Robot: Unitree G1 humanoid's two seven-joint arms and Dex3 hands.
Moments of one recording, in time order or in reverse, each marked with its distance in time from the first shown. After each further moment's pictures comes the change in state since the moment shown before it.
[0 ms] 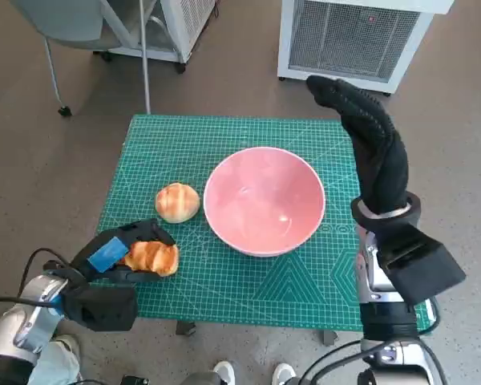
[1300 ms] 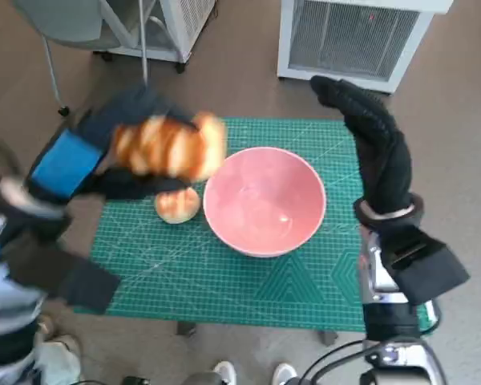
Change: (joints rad) left arm -0.537 -0.163 0.157 -0.500 -0.198 0.242 -0.129; right arm 0.003 -0.008 -0.006 -0.007 0.009 0.007 0.001
